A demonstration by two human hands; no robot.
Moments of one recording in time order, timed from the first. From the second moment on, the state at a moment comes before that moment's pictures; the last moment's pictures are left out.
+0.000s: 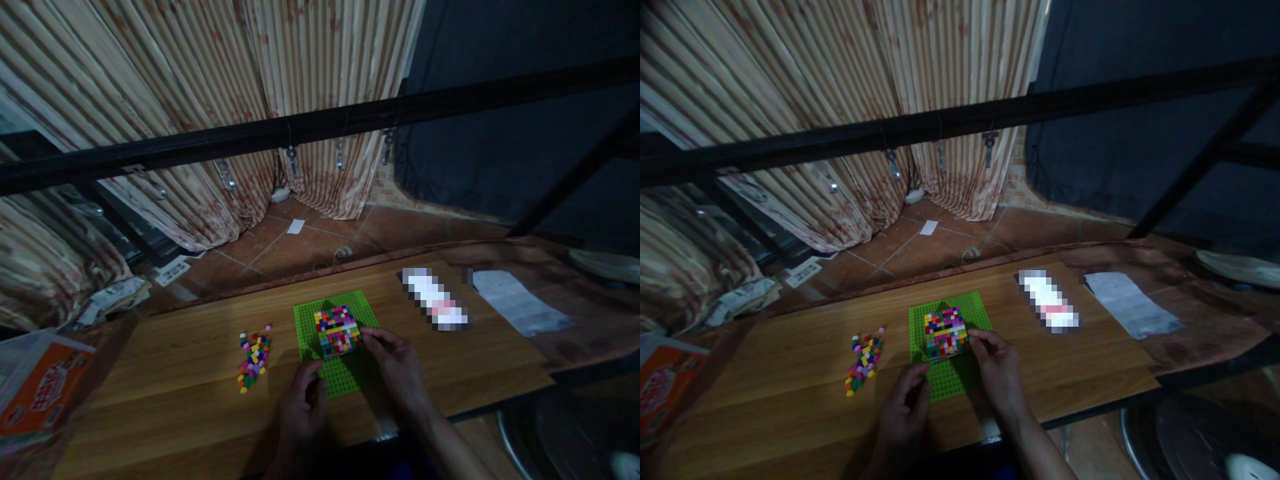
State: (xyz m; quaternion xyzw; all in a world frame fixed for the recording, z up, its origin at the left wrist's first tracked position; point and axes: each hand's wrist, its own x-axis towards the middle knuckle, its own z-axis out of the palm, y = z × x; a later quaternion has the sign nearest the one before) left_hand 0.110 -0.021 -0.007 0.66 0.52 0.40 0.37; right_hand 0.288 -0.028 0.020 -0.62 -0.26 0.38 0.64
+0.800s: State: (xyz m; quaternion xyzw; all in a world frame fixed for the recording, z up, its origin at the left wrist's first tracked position) left_hand 0.105 -0.022 -0.011 0.69 0.50 0.35 0.39; right_hand 0.288 -0.023 0.019 -0.61 -0.23 0.41 0.63
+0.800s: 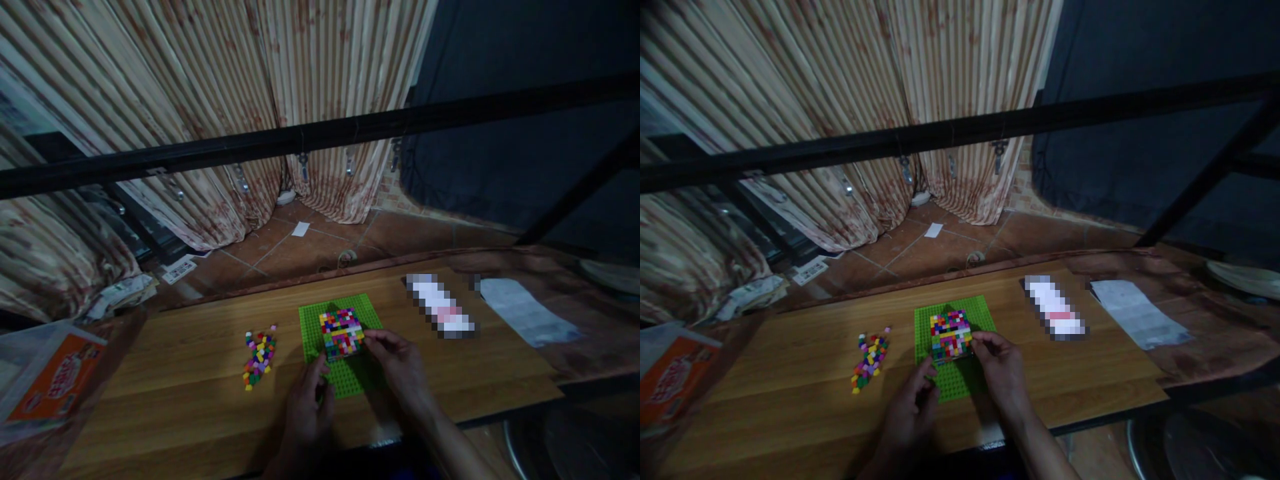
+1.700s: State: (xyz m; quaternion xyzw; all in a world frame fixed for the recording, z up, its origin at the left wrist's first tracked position) left_hand 0.074 0.048 0.044 0.76 0.54 0.28 0.24; right_hand 0.289 -0.058 0.008 -0.66 -0.27 0.35 0.61
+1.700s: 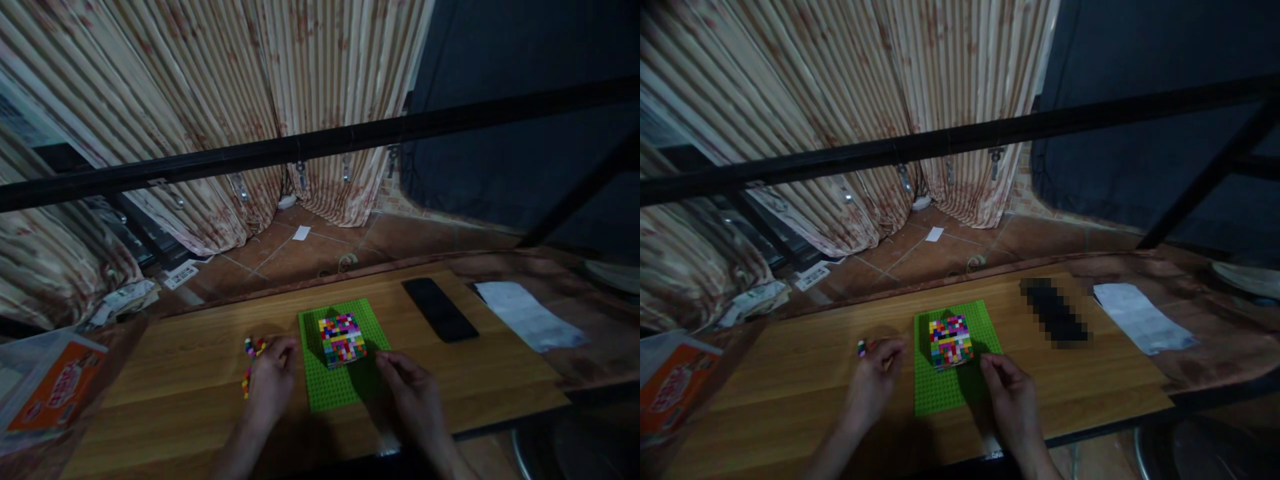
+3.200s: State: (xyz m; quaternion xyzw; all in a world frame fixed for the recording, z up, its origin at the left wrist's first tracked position) left_hand 0.114 -0.018 0.022 0.43 0.55 0.34 0.63; right_hand 0.278 -0.061 0.028 -0.66 -0.49 0.22 0.52
